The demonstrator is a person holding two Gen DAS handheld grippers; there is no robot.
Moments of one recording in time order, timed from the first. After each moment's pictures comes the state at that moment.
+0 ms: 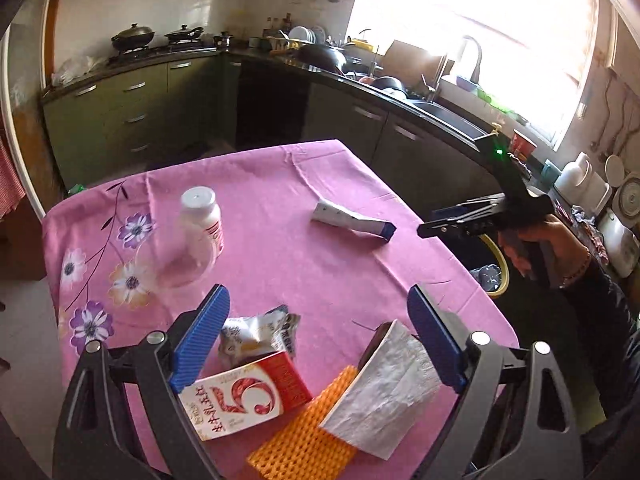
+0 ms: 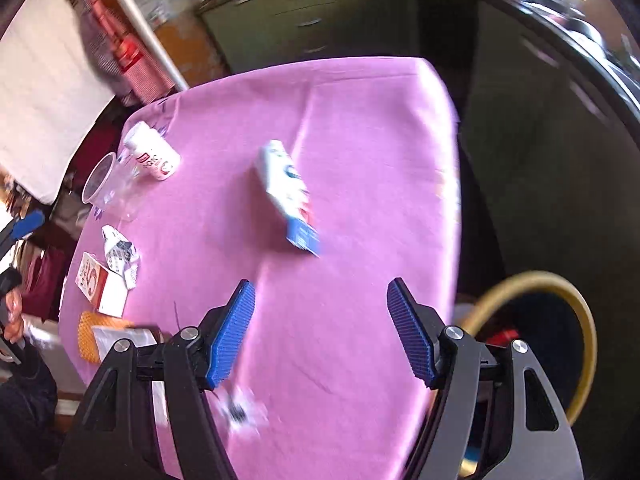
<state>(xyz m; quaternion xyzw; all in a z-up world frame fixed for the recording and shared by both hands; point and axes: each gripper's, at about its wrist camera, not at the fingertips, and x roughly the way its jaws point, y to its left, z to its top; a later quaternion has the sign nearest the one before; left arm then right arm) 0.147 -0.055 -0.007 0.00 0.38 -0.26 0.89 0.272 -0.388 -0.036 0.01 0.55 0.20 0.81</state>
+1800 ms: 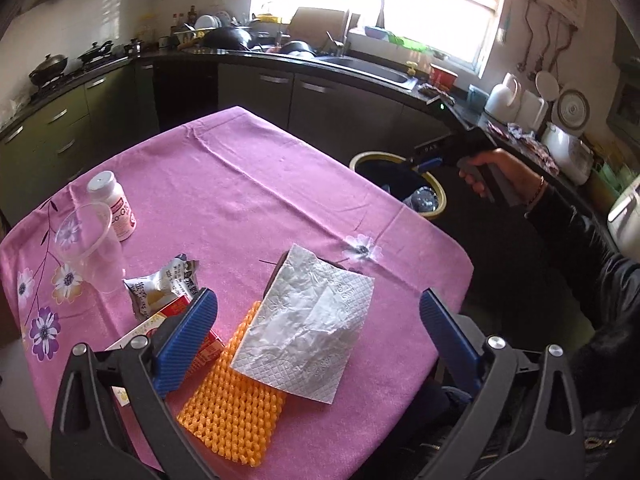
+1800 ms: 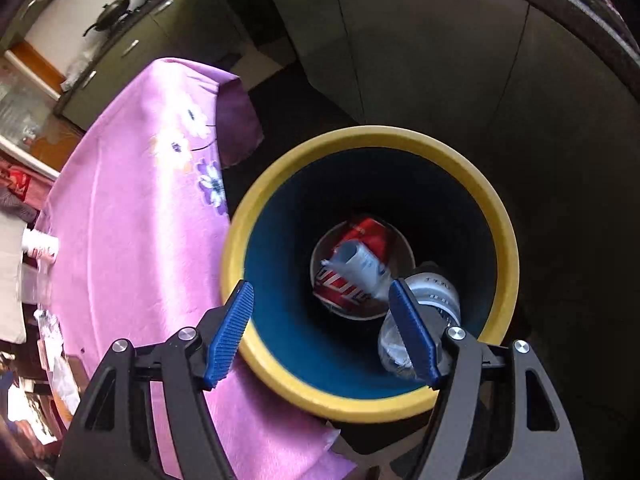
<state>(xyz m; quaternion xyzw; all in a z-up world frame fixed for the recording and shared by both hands) 0.083 -0.101 -0.037 0.10 0.38 -0.40 0.83 0.180 -0.622 -0.078 0.18 0.56 -0.05 0.80</state>
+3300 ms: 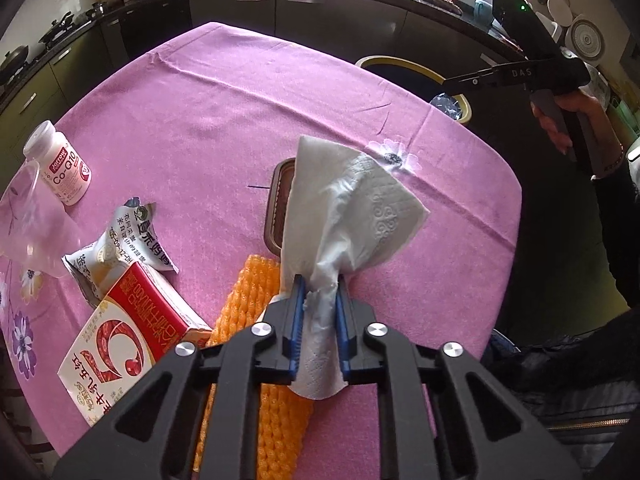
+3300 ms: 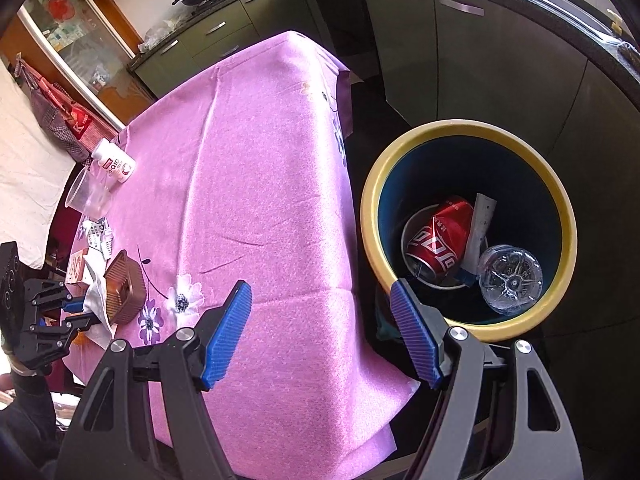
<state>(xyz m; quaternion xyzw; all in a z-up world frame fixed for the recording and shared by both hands) 0.119 -0.131 -0.108 0.19 0.48 -0.39 0.76 0.121 -0.509 -0.053 0.13 0.53 0.07 0.84</state>
